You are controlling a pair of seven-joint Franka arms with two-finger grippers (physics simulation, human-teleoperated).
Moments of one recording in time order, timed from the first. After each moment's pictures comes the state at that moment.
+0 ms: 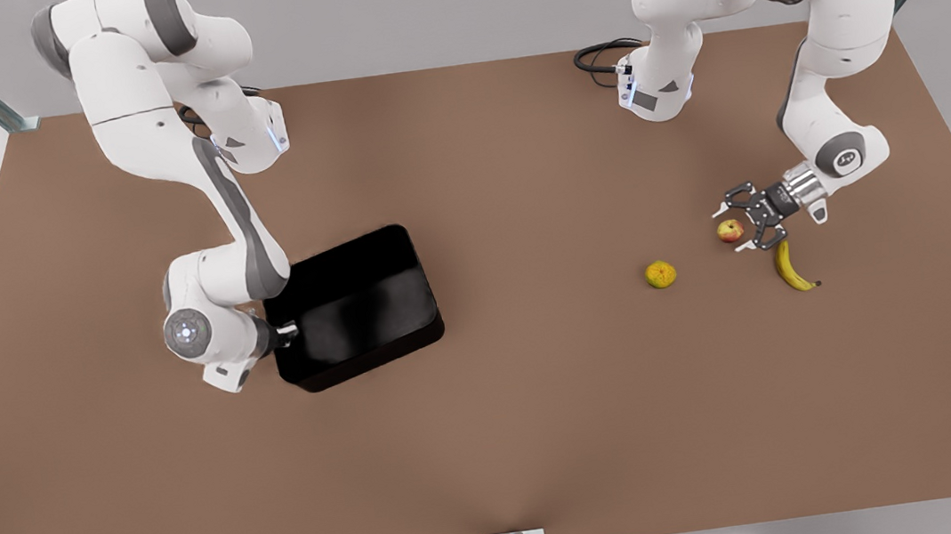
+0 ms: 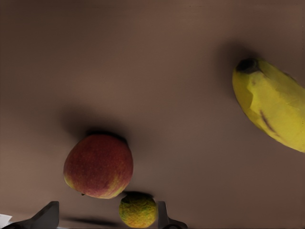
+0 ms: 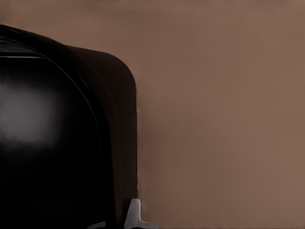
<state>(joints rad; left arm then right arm) 0.04 0.41 0.46 -2.43 -1.28 1.91 -0.42 0.26 0.45 -0.05 -1.81 0.13 2.06 -0.18</state>
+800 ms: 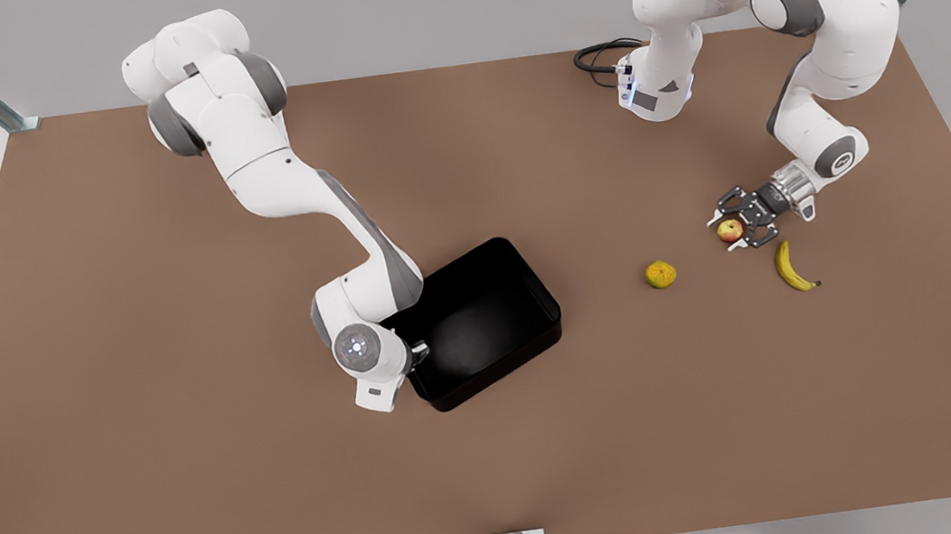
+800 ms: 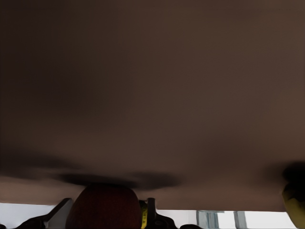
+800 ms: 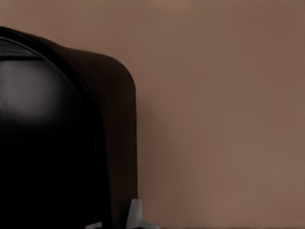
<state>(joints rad) 0.10 0.56 0.45 -2.42 -1.44 1.79 -0.24 0.53 0.89 -0.07 -1.23 0.20 2.03 -0.06</state>
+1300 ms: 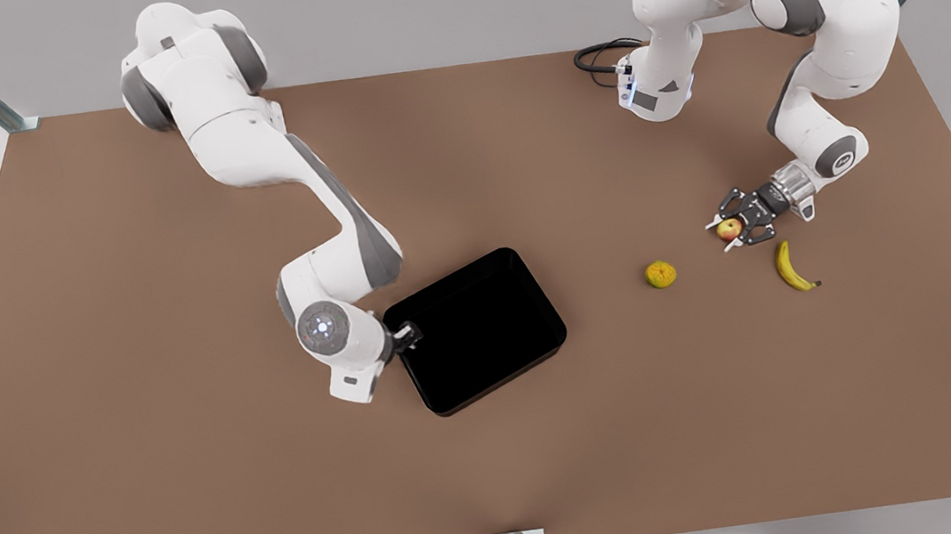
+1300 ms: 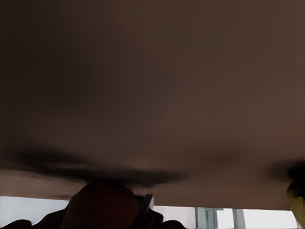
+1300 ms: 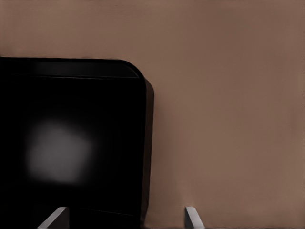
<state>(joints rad) 0.10 0.55 0.46 -2.42 -1.42 1.75 -0.26 0.48 0.67 -0.06 -1.22 0.20 1.81 -0.07</state>
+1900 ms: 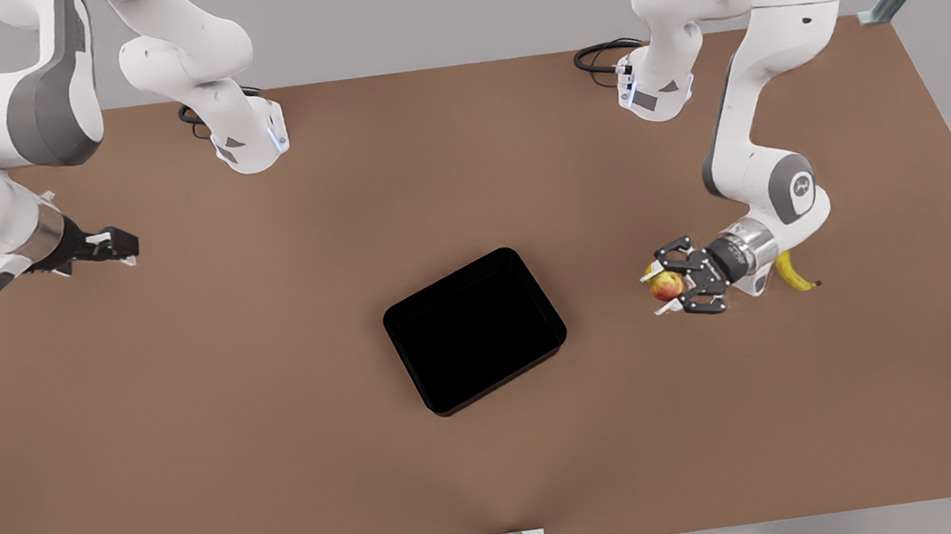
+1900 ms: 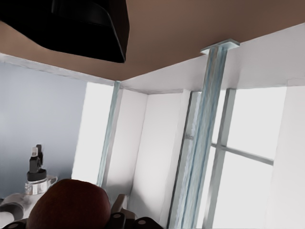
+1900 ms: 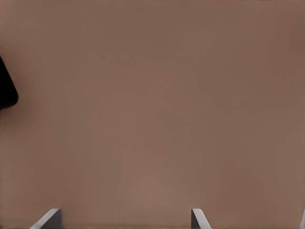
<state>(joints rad) -0.11 0.27 0.01 -2.10 -1.92 1.94 -0.93 0.14 0.04 -0.11 -1.51 -0.08 1.39 -0.07</state>
